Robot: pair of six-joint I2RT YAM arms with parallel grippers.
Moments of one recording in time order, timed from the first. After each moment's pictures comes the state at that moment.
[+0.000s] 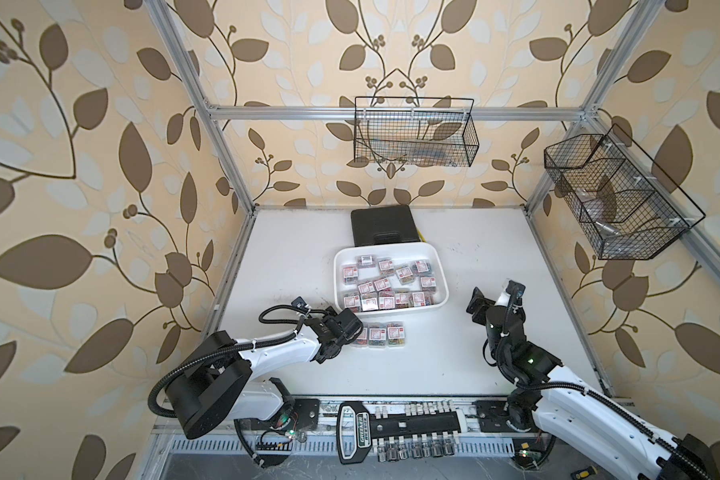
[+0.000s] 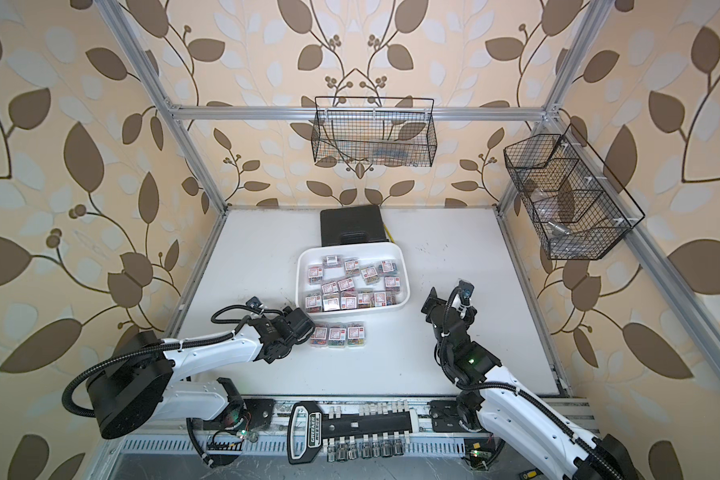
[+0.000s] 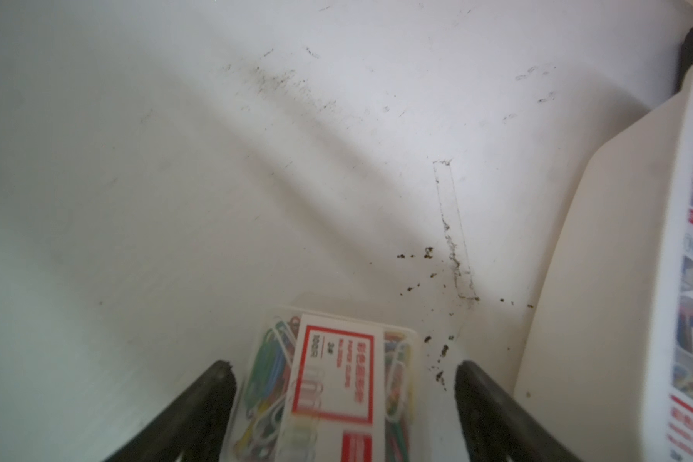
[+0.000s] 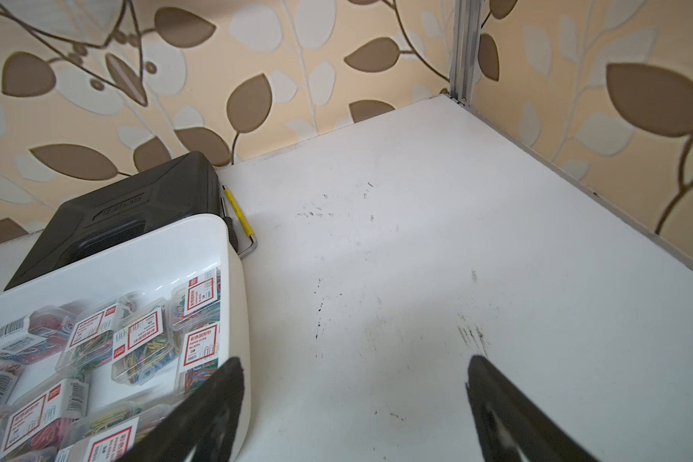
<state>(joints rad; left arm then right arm) -0.77 1.28 0.51 -0.52 -0.77 -1.48 0.56 0.70 0.29 -0.03 0.77 0.55</state>
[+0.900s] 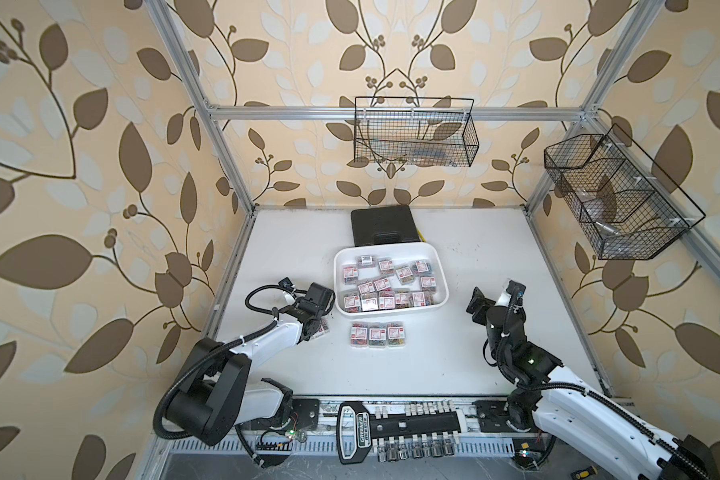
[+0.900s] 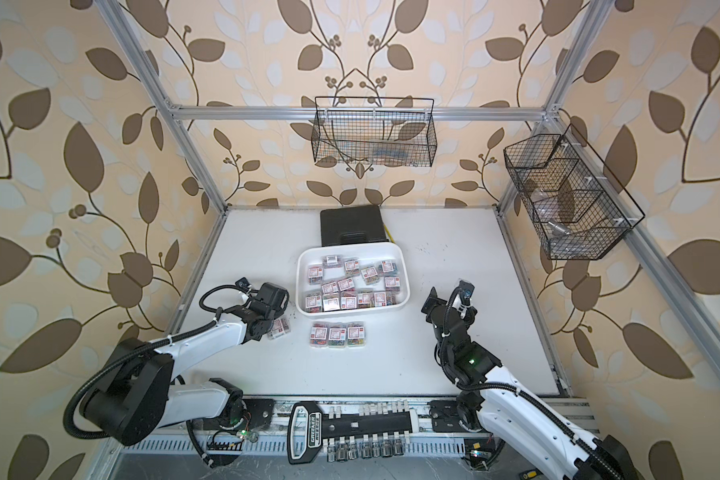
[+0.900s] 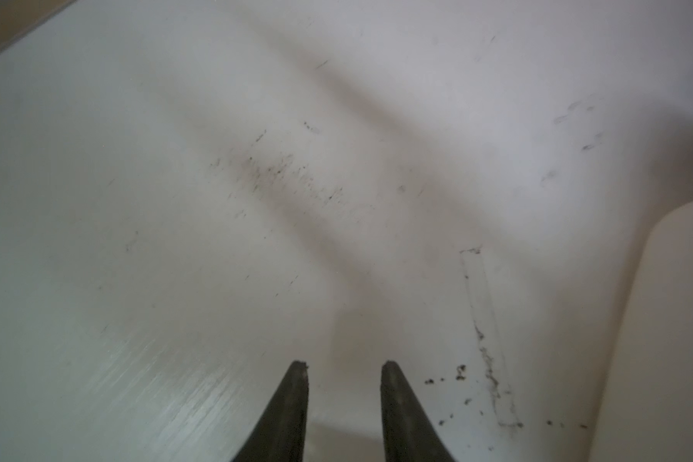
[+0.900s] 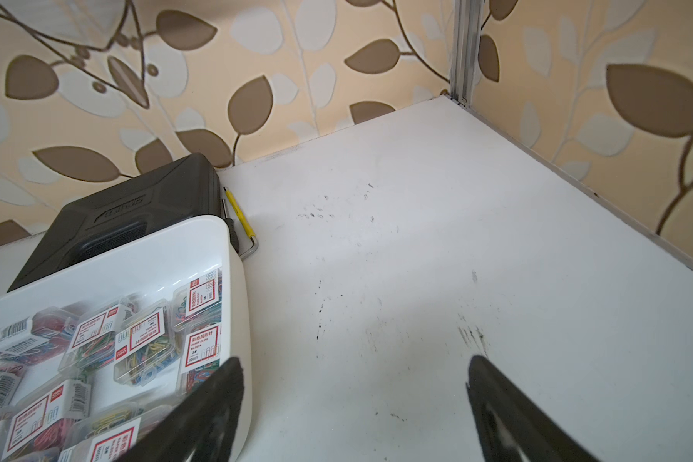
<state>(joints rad) -0.37 1.31 0.51 -0.29 -0.55 -0.98 0.56 0.69 0.29 -0.03 0.77 0.55</state>
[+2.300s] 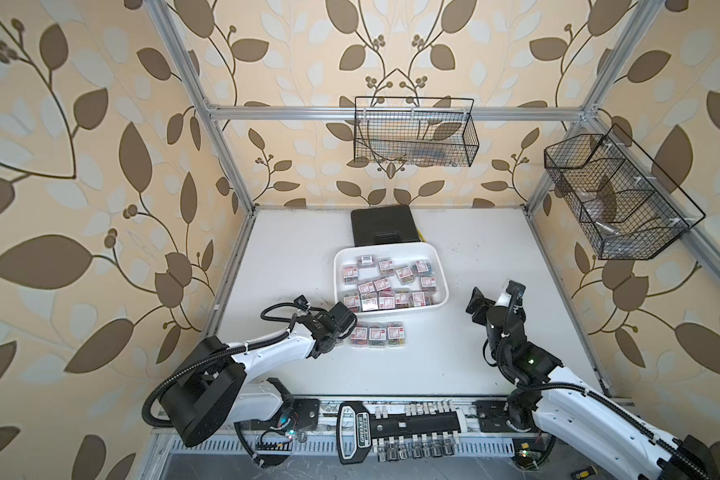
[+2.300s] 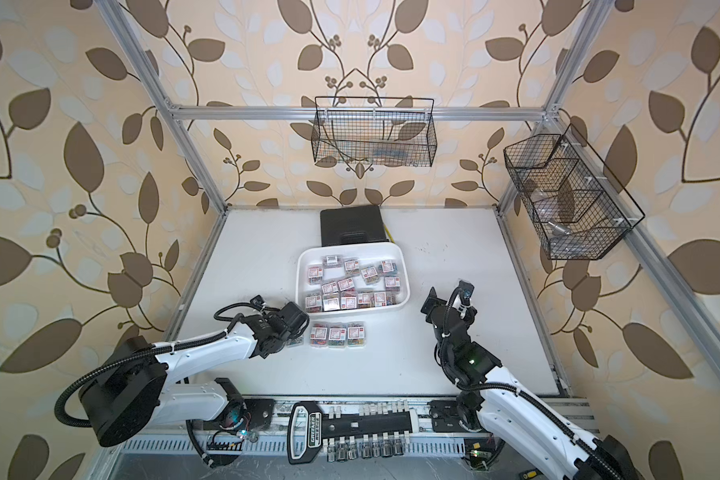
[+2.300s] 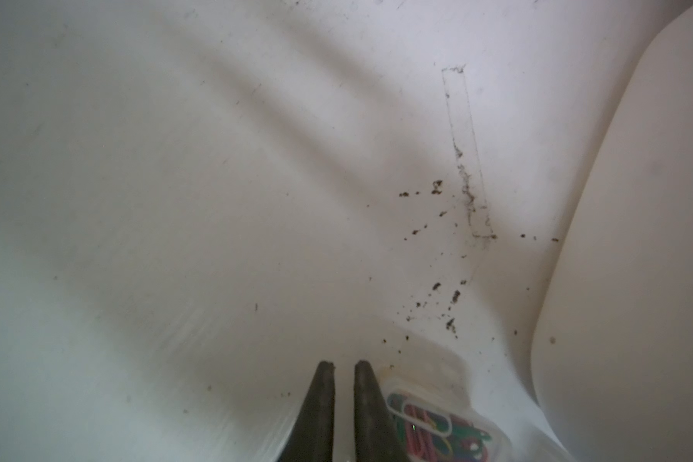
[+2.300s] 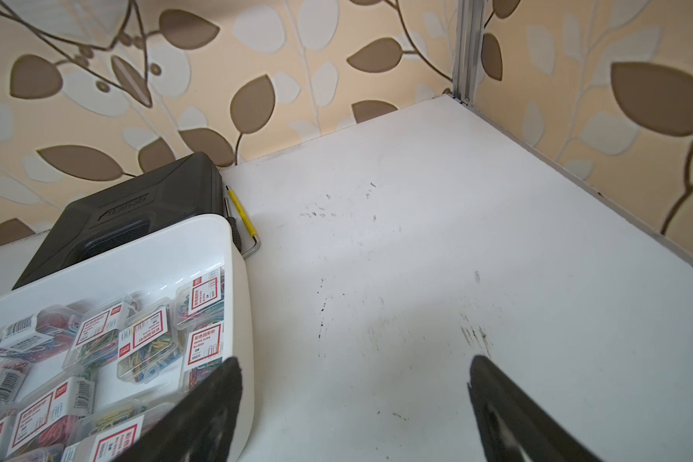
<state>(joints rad) -0.69 1.26 0.51 -0.51 -0.53 -1.32 0.56 0.69 0.29 -0.03 0.77 0.55</state>
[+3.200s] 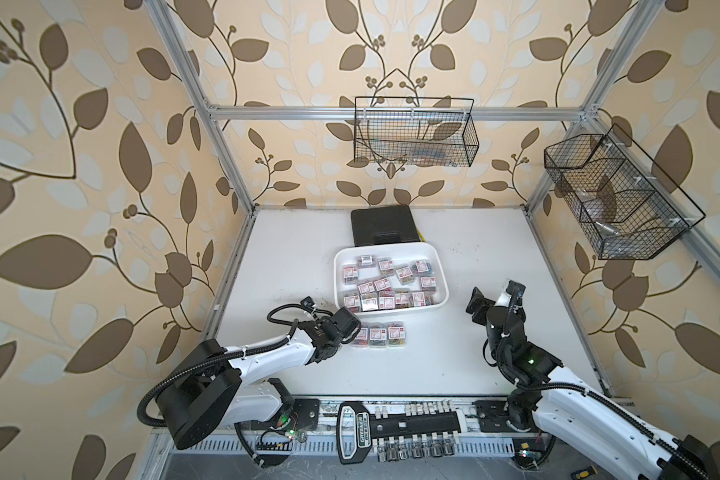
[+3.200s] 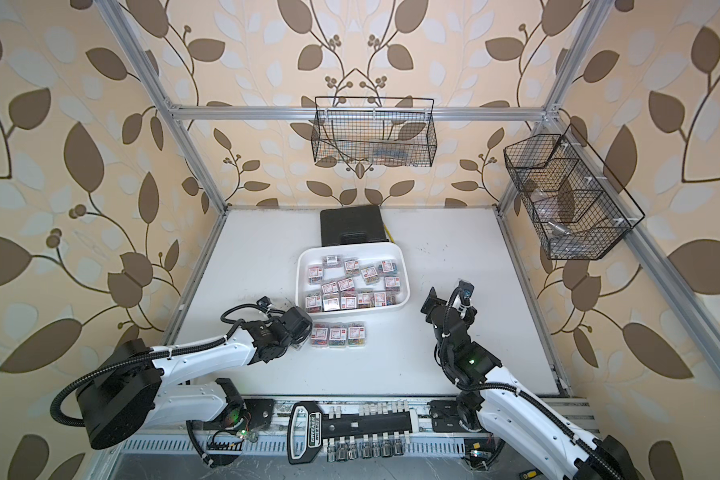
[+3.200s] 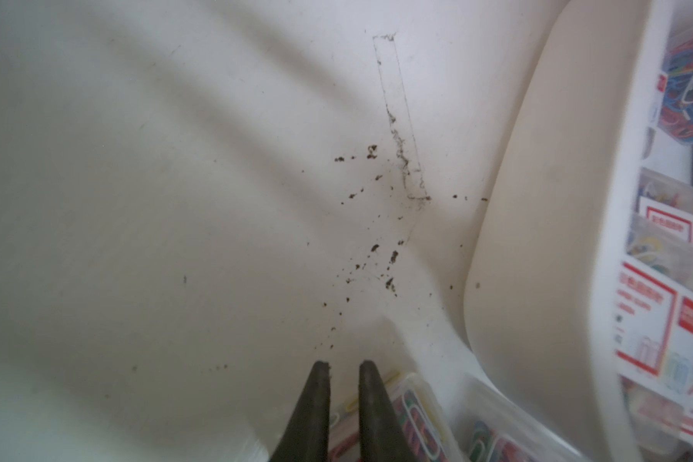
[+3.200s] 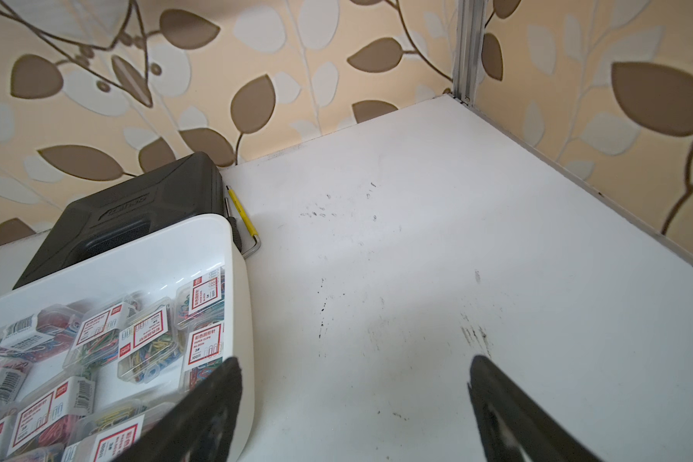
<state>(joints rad) -0.77 1.23 0.48 -0.41 -0.52 -1.35 0.56 0.69 0.28 -0.03 0.77 0.55</state>
